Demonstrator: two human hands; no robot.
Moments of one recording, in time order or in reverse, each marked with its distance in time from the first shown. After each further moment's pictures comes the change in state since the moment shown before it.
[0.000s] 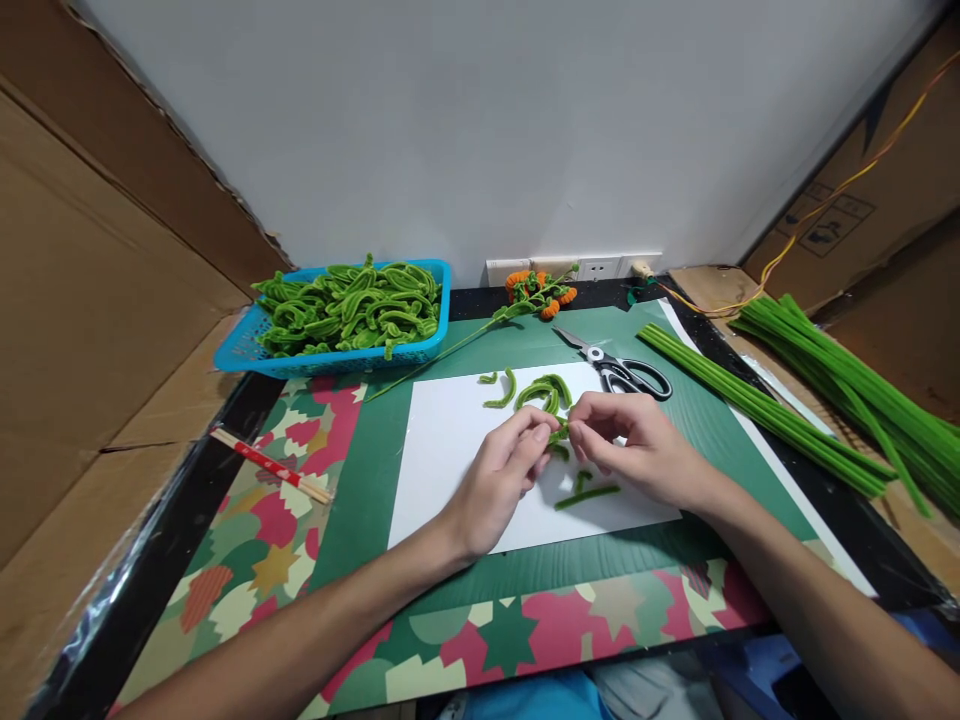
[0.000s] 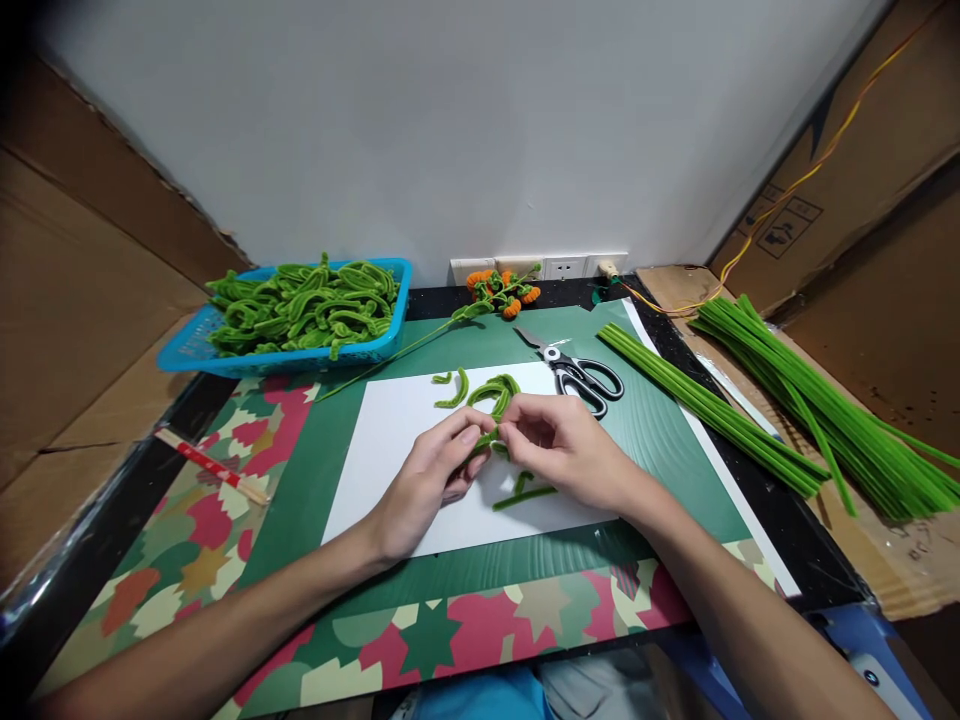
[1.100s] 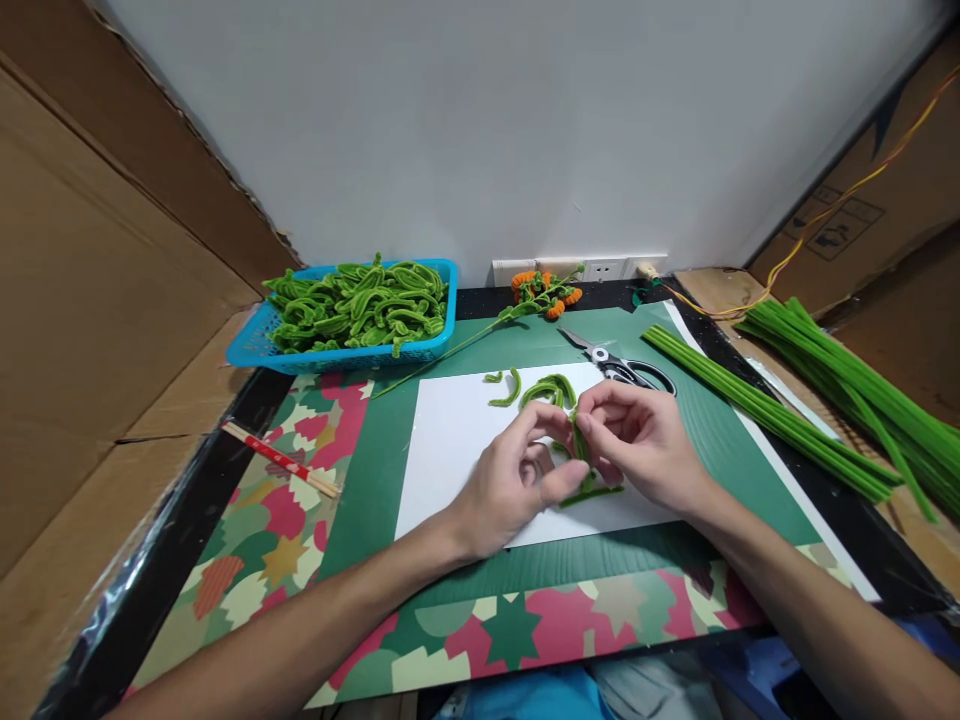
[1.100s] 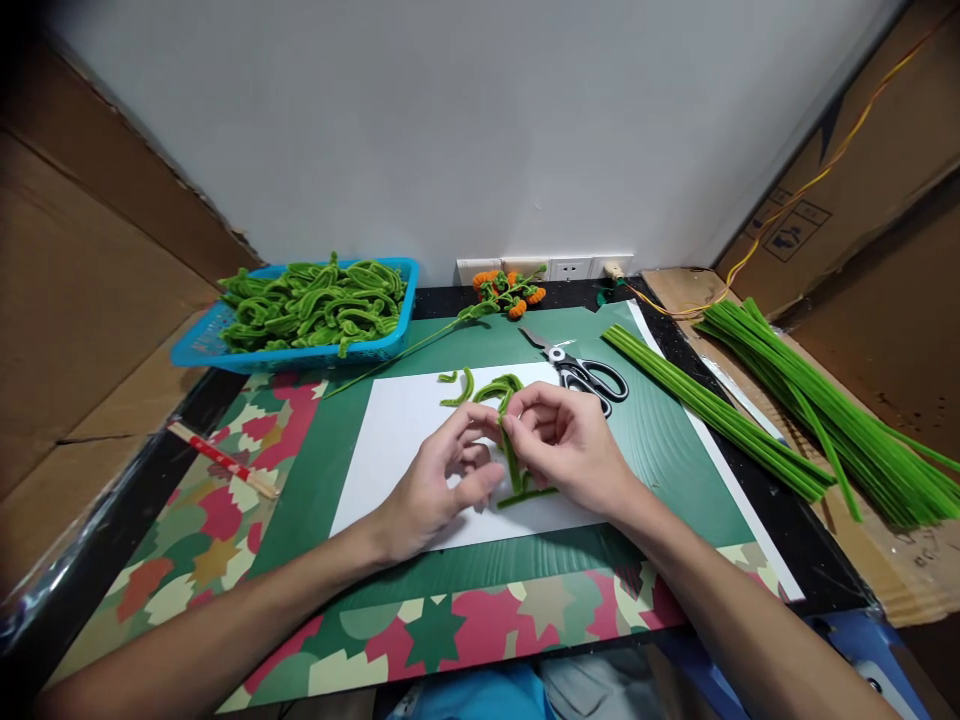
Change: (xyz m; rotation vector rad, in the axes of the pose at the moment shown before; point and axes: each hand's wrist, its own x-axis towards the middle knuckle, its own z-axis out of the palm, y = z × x) left_hand -0.002 -0.001 0.001 0.054 -0.080 0.147; right_hand -0.001 0.004 0.018 0.339 0.200 0.008
